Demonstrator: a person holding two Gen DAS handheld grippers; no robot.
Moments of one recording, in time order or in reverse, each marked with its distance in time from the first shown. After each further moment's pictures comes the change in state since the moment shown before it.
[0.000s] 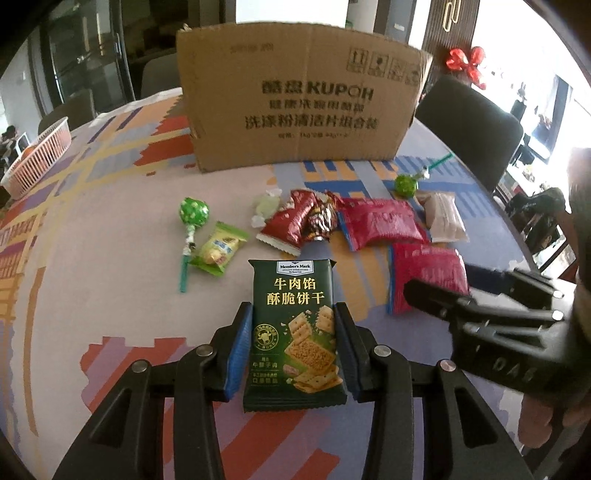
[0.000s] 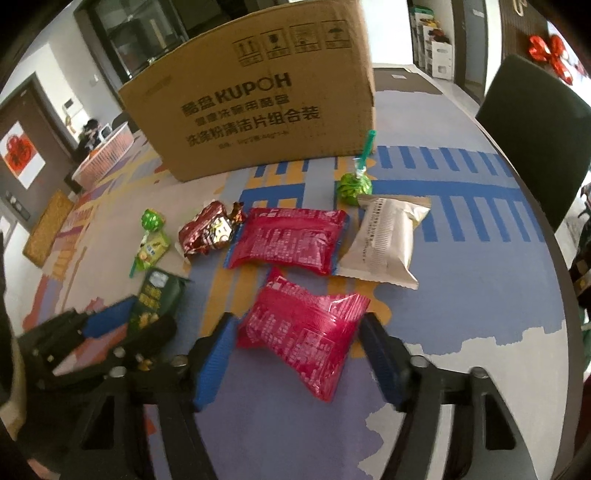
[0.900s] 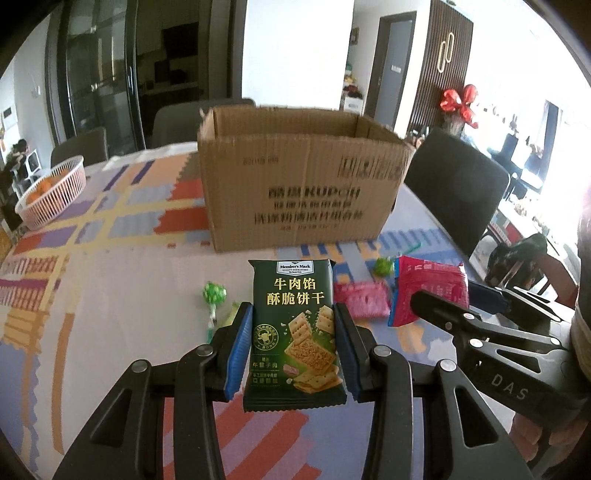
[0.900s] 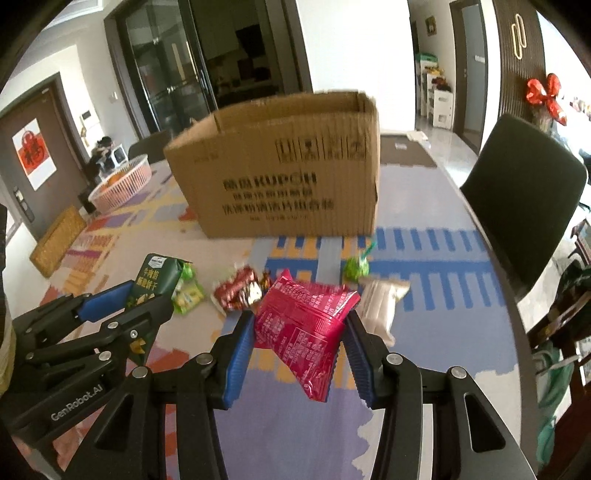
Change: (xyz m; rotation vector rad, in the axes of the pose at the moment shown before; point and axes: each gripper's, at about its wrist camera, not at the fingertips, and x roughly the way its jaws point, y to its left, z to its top) left arm -0.062 -0.003 0.042 -0.017 -0.188 -0.008; right arm -0.068 0.017 0.021 -0.056 -0.196 -0.024
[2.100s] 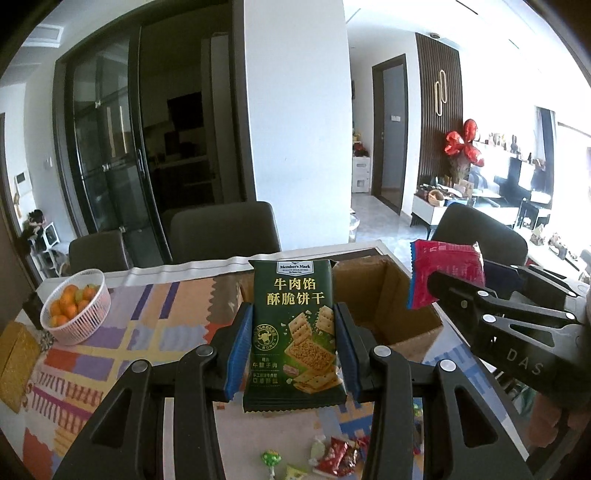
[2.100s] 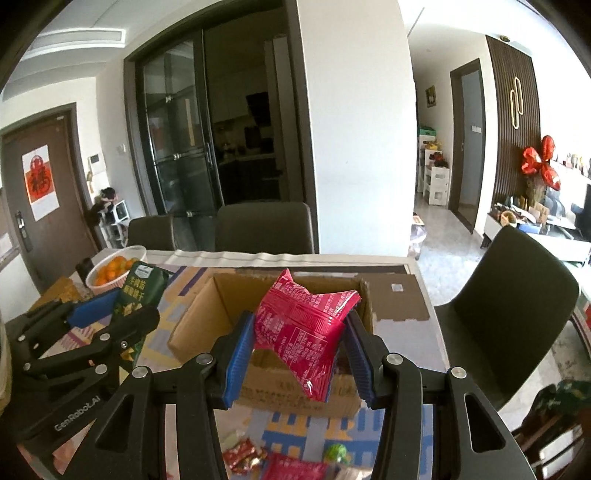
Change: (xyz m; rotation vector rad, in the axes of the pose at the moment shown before) left arm -0.015 0.019 0.155 0.092 -0.245 0.089; right arm -0.034 0.013 0.167 -0.077 -0.280 -0.040
